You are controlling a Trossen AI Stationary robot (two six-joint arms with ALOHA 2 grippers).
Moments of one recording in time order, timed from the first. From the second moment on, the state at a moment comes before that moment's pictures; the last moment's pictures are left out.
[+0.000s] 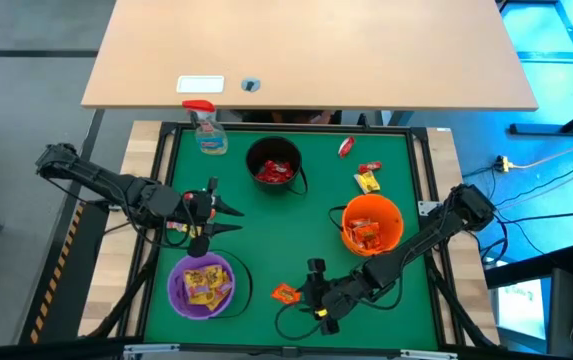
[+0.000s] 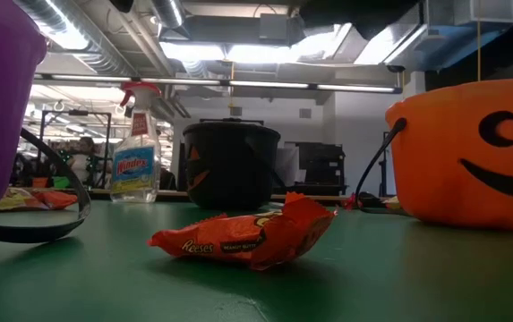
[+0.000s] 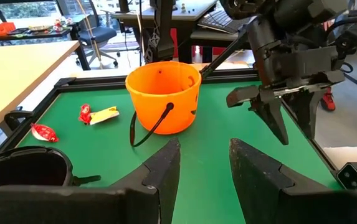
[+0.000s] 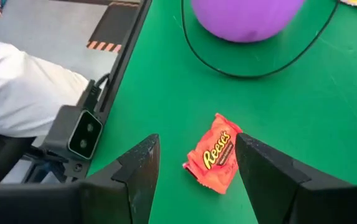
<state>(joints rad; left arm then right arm) -0.35 0.90 0.75 -0.14 -0.32 -0.08 0.62 1.82 1.28 -0.19 0.26 0.32</state>
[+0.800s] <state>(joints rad) -0.35 0.90 0.75 -0.12 -0.32 -0.10 0.61 1.82 1.28 -0.16 0.29 0.31</state>
